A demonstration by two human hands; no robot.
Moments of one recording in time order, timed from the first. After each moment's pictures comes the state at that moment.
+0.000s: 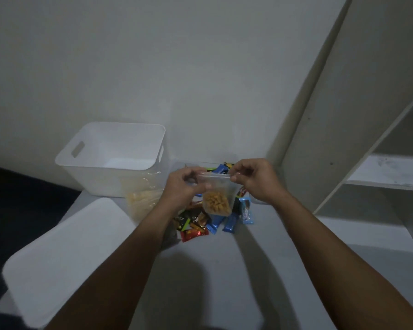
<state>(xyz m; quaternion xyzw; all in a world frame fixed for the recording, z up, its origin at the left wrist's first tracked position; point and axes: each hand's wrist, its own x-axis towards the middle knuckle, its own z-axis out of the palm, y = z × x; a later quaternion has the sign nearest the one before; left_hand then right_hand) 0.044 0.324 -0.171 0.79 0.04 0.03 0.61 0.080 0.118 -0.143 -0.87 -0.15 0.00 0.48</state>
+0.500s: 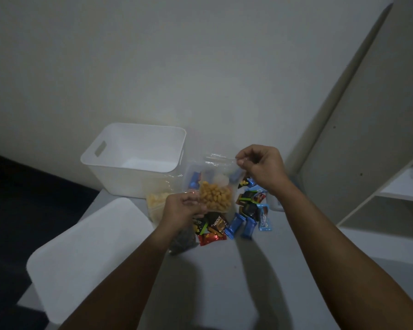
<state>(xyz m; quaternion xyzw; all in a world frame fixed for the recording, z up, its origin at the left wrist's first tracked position) 0.015 0.382 -0.213 0.73 0.12 0.02 0.67 0.092 0.180 -0.115 -0.82 -0.14 -0.04 0.55</state>
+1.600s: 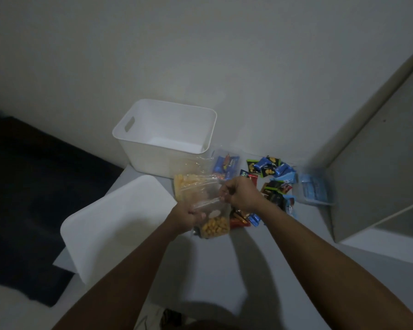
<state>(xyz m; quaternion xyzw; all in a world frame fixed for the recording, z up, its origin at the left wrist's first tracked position) -0.027 0.458 -0.268 0.84 0.13 -0.12 0.52 0.059 0.278 -0.206 -0.89 -0.23 0.17 0.34</state>
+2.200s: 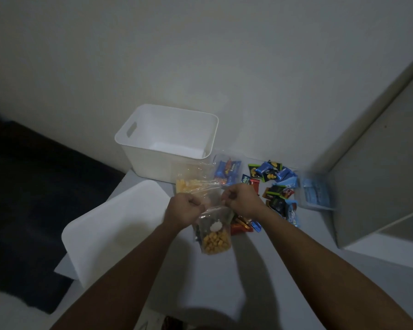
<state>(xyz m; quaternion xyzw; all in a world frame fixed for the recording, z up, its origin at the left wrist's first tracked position) -0.005 0.465 -0.254 0.87 0.18 -0.01 0.45 0.069 0.284 -0.231 -0.91 -0.18 0.17 0.33</state>
